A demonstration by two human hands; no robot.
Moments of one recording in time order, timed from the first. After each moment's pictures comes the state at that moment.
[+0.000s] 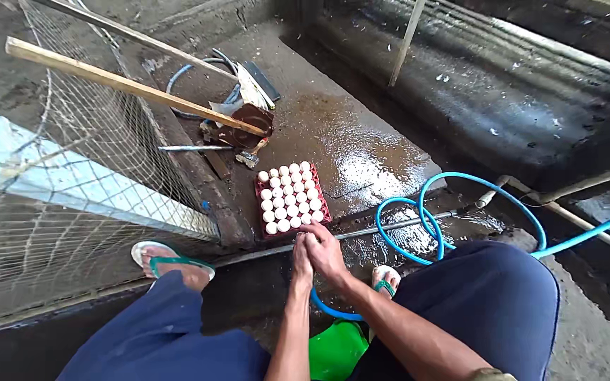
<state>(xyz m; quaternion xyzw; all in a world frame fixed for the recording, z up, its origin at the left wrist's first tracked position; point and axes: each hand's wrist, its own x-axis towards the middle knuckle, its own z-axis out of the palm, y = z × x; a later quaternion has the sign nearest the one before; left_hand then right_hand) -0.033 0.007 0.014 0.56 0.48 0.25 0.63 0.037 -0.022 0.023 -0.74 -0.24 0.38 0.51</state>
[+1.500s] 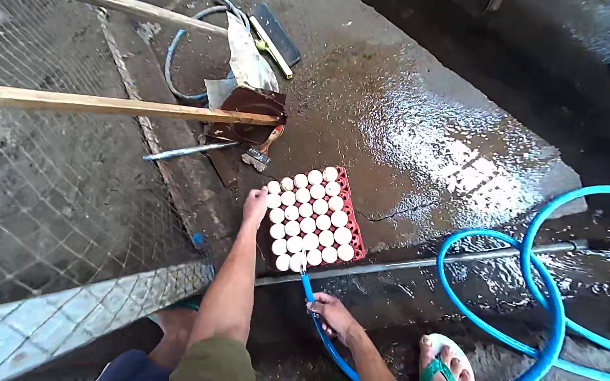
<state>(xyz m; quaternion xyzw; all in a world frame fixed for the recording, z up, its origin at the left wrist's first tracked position) 0.024 0.358 -0.148 0.64 0.65 0.05 0.40 0.055 0.028 -0.174 -0.53 0.00 0.77 0.35</state>
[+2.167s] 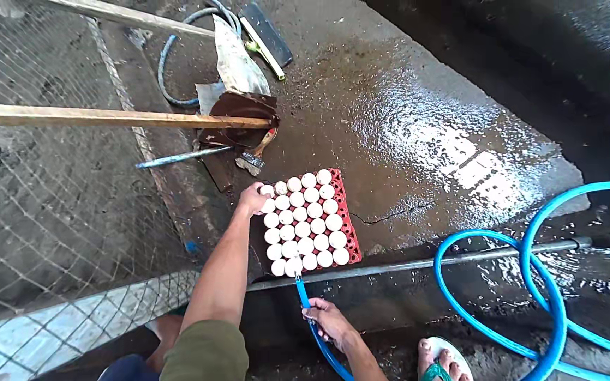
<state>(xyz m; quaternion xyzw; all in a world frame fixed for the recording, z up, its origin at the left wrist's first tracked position) 0.055 0.394 -0.140 0.69 0.62 -0.11 0.35 0.056 0.026 -0.179 -0.51 0.01 0.78 0.35</state>
